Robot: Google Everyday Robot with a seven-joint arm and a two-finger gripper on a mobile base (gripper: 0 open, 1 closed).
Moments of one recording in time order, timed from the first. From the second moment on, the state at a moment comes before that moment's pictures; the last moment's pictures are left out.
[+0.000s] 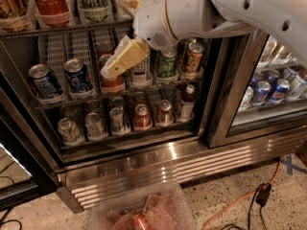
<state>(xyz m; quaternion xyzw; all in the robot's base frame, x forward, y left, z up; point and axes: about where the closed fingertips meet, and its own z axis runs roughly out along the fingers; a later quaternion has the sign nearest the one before) 0.562 0.081 1.012 -0.62 0.56 0.19 0.51</state>
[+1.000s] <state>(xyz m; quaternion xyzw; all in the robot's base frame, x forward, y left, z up) 0.578 0.096 1.028 -0.62 0.55 0.16 0.53</state>
